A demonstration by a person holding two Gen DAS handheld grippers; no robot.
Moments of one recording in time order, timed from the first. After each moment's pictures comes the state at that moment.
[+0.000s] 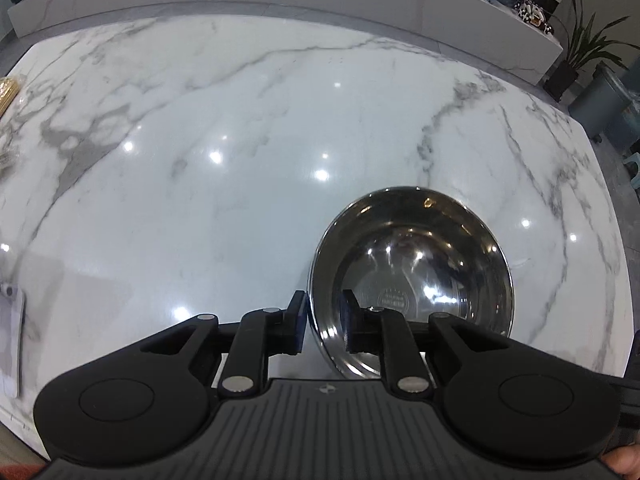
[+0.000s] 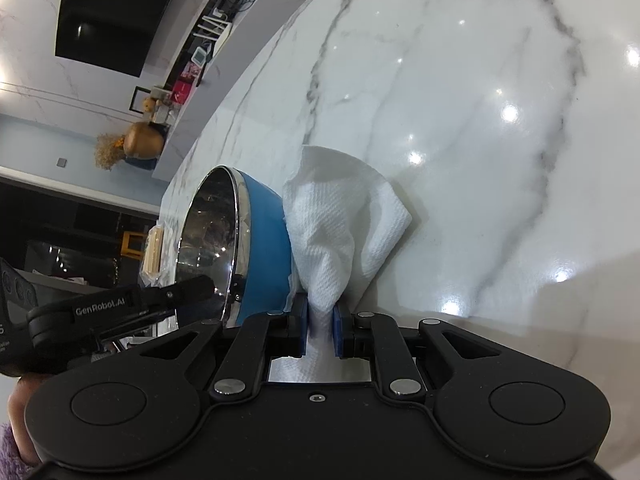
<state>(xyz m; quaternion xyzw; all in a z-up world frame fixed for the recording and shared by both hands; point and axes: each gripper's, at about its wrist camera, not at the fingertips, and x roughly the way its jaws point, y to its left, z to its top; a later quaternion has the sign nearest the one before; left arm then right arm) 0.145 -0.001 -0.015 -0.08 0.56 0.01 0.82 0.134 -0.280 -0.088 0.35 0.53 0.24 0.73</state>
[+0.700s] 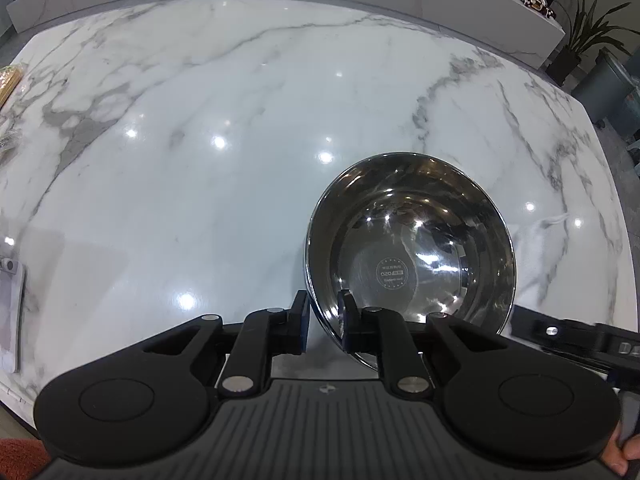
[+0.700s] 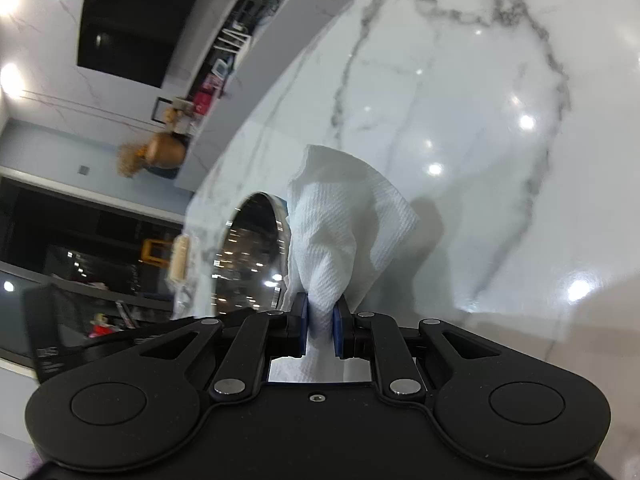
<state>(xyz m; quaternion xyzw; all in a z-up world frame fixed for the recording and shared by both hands) 0.126 -0.011 -0.016 -0.08 0.58 0.01 0.81 0.125 -0.301 -0.069 0.37 0.51 0.25 0.73</state>
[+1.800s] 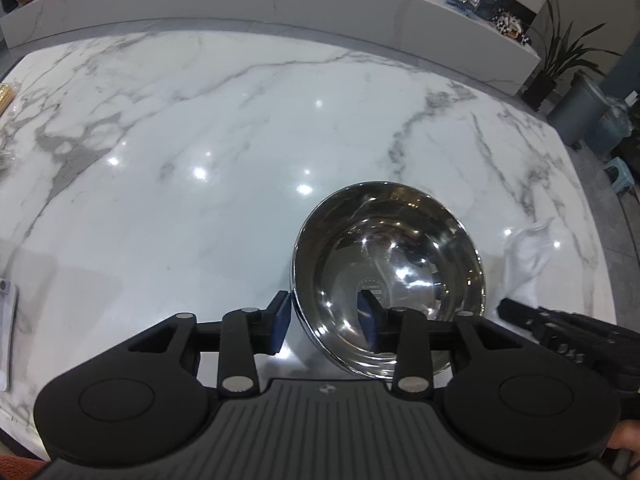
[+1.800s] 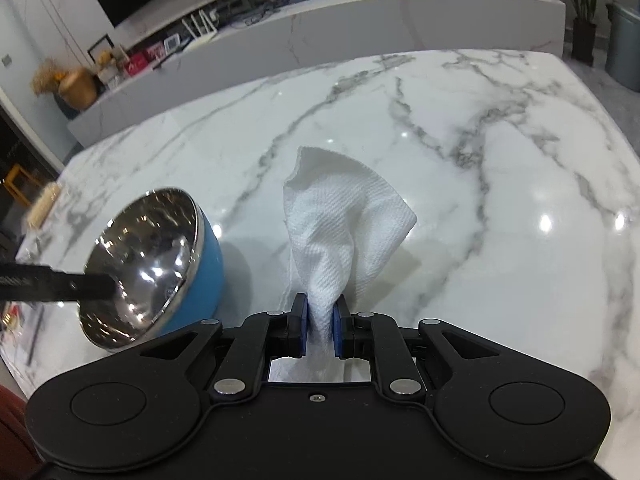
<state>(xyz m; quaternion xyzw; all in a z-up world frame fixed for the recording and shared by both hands) 0.120 -0.003 0.001 -0.10 0.53 -0.02 0.84 0.114 -0.276 -0.037 0.09 0.47 0.14 0.87</state>
